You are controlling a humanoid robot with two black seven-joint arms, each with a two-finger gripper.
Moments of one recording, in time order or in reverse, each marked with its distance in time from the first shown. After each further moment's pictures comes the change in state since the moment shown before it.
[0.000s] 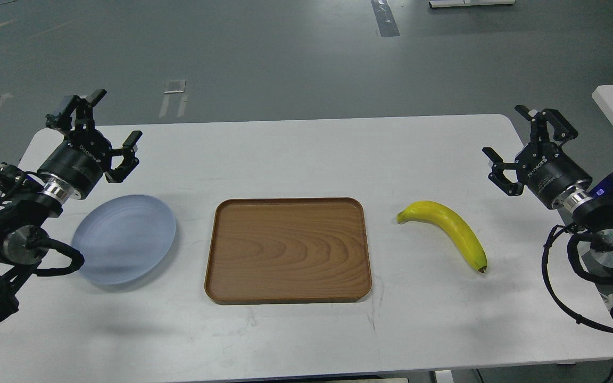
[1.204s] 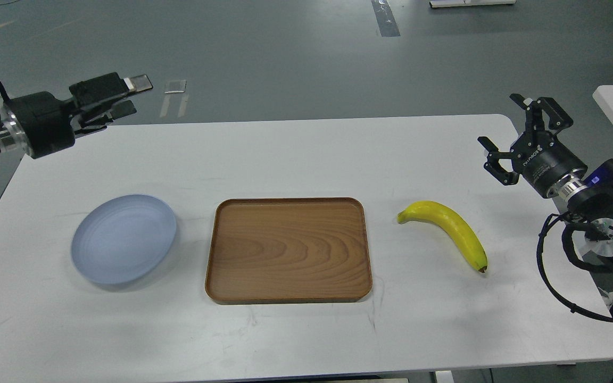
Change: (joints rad) left arm -0.202 0.393 0.020 -0.461 1.213 0.000 0.000; right arm 0.039 0.024 -0.004 -0.005 -0.018 0.000 0.000
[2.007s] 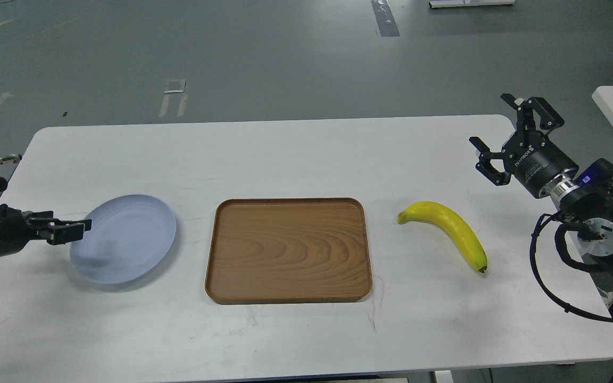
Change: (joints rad) left arm 0.139 -0.039 0.316 0.385 0.384 0.274 0.000; right arm 0.005 0.010 -0.003 0.013 -0.008 0.000 0.000
